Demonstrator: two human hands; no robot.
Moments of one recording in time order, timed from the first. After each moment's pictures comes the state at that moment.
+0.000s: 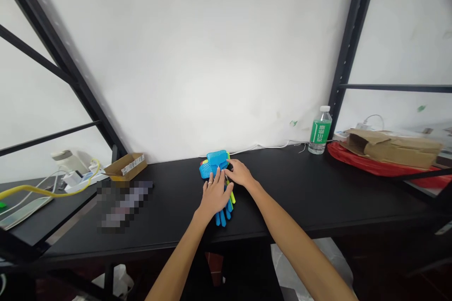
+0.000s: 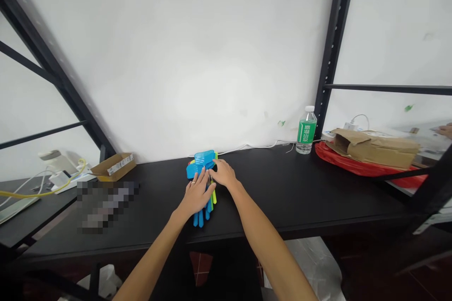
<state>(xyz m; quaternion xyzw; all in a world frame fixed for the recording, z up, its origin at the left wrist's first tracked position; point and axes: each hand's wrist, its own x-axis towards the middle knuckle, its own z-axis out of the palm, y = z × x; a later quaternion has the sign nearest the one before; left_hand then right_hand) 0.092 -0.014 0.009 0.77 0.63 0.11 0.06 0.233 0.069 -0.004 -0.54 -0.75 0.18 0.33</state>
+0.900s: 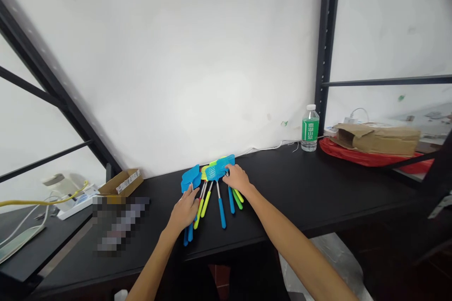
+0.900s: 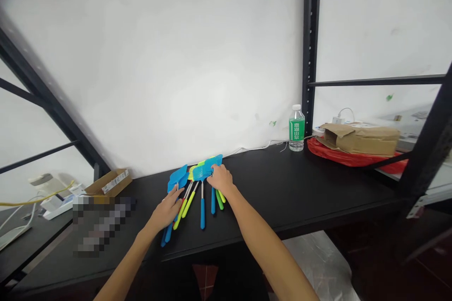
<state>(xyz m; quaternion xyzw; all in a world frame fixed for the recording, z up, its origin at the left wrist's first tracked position) -0.013 0.004 -0.001 0.75 0.66 0.10 0.03 0.228 0.066 0.003 -0.62 -0.70 0.18 0.31</state>
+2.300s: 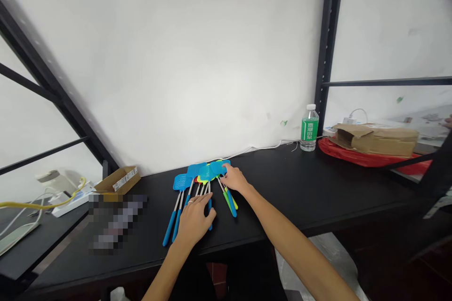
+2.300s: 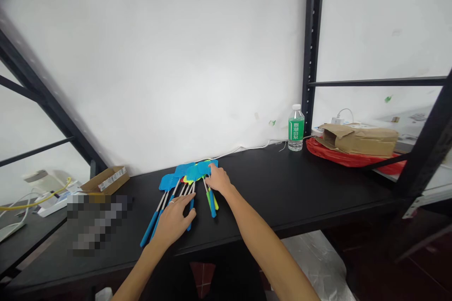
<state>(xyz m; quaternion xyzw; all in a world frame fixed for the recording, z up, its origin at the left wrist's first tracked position) 0.043 -0.049 0.002 0.79 0.60 0.15 -0.03 0.229 0.067 -0.002 -0.57 -0.72 0.22 0.34</state>
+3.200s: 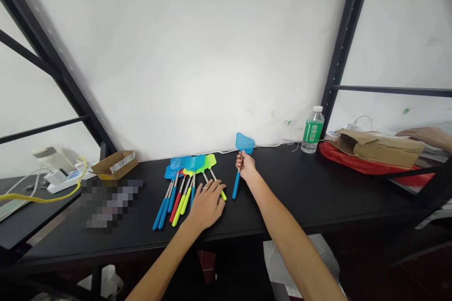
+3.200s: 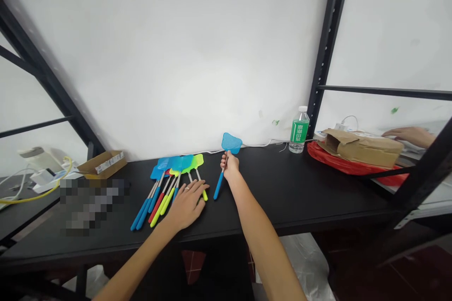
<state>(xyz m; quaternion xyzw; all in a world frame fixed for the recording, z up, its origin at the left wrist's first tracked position) 0.080 -0.045 -0.003 0.84 0.52 0.13 -0.04 0.254 0.091 0.013 -0.33 -0.12 0.65 0.67</state>
